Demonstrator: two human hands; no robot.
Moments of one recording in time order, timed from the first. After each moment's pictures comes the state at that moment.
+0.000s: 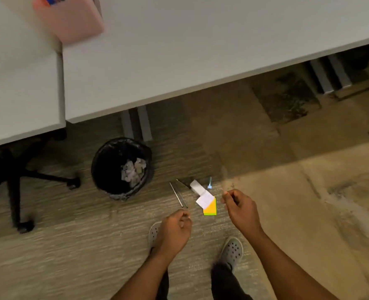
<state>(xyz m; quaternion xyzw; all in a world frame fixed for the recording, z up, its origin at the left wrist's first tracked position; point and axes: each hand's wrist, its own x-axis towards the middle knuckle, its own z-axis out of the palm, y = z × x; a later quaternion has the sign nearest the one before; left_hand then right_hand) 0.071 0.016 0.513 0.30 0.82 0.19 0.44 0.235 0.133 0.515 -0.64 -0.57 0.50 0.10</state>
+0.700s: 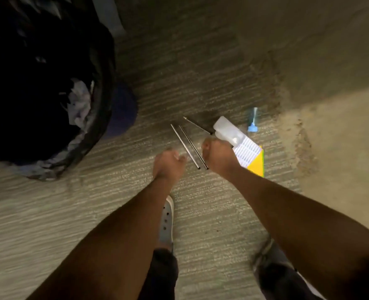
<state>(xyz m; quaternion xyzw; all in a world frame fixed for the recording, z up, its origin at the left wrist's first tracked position) -0.047 0.029 0.030 0.24 0.87 0.03 0.44 0.080 0.103 0.012 -0.51 -0.76 0.37 -0.17</state>
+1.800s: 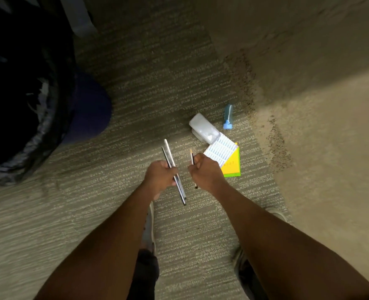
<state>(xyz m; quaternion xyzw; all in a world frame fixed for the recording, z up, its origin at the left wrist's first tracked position) -0.008 0.020 0.035 0.13 0.81 0.10 0.56 0.125 0.079 0.050 -0.61 -0.57 0.53 -0.14</state>
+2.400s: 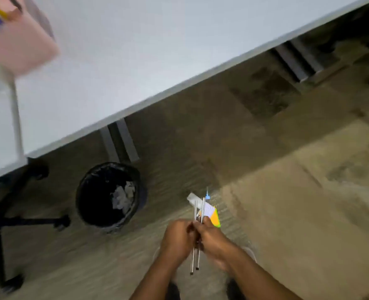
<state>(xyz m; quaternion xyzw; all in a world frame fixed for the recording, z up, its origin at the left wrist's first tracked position) 0.067 0.066 0.495 0.48 0.75 0.10 0.44 0.179 0.091 0.489 -0.58 -0.25 0.77 0.07</state>
